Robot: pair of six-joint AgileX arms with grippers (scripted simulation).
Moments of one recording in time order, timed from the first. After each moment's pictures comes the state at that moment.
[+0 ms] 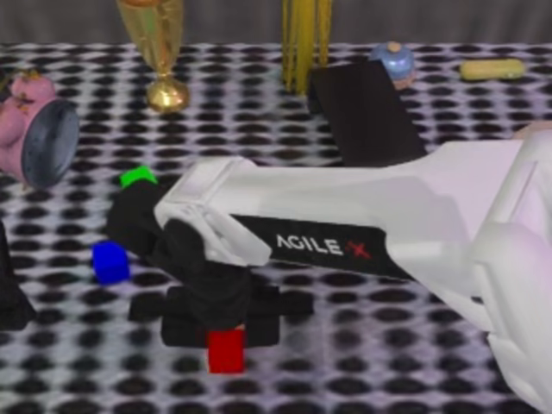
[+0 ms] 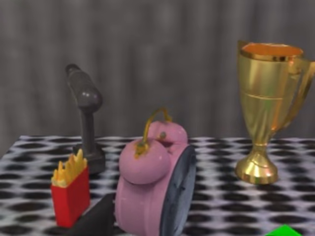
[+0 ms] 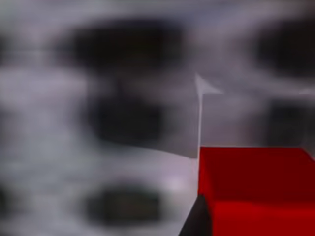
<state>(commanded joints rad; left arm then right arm) 0.00 0.00 0.00 0.00 0.00 0.00 1.01 2.36 1.82 -1.00 0.04 1.01</state>
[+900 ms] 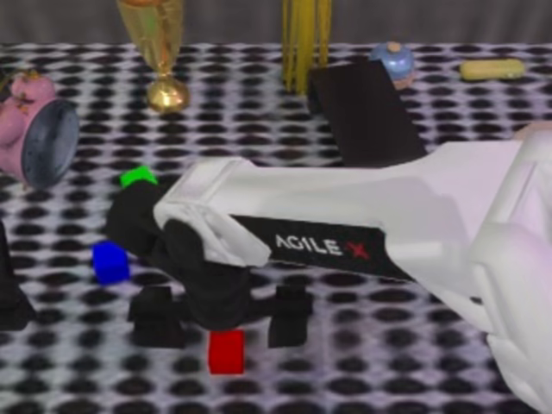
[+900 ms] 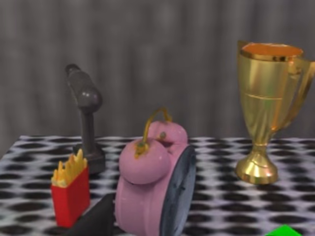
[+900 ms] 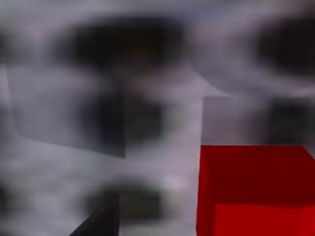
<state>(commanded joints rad) 0.00 0.00 0.00 0.00 0.00 0.00 1.00 2.36 1.82 -1.01 0.04 1.01</state>
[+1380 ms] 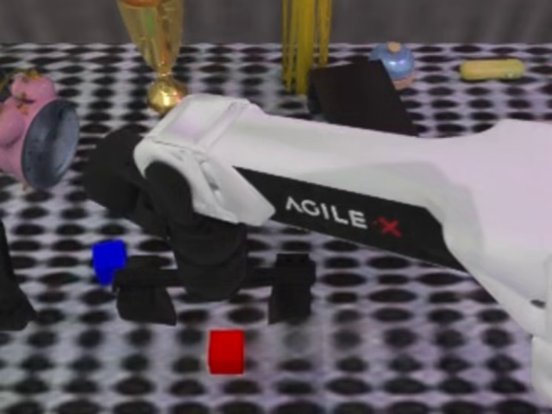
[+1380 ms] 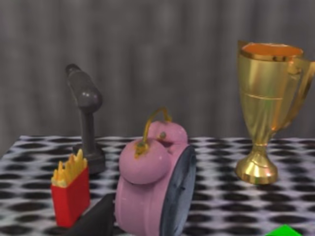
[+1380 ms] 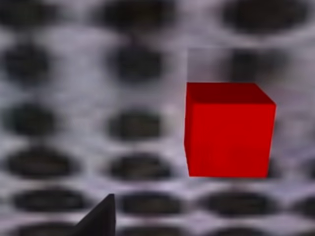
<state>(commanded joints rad) 0.00 0.00 0.00 0.00 0.00 0.00 1.02 2.29 1.98 -1.23 0.04 1.02</state>
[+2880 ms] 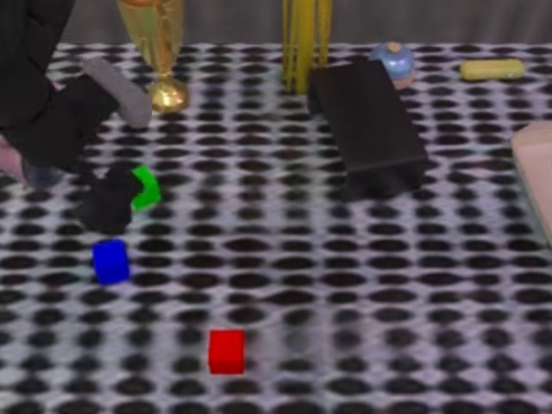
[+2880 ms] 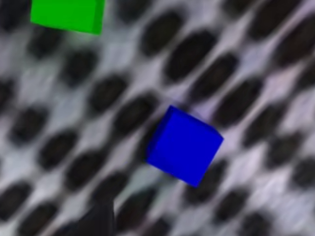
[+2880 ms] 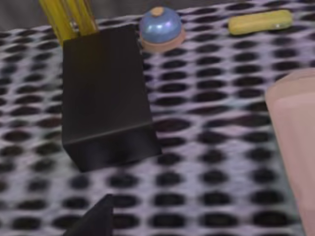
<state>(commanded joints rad) -0.21 1.73 1.36 -1.03 0.15 0.64 0.34 0.68 0.67 -0.48 0.17 0.30</state>
